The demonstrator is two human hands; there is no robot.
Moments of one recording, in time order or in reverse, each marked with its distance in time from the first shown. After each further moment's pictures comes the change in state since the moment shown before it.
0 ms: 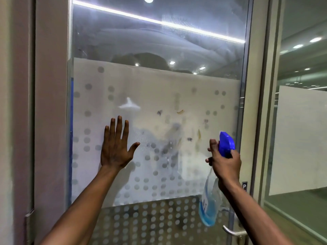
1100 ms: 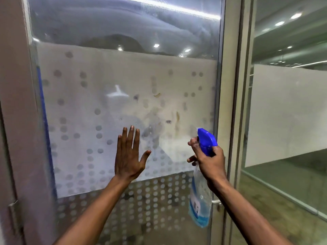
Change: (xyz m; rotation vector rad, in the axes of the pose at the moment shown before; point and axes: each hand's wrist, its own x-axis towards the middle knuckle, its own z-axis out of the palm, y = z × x) left_hand -0.080 0.132 -0.006 -0.360 -0.083 0.131; right_hand -0.034 0.010 -0.080 0.037 -0.234 0.043
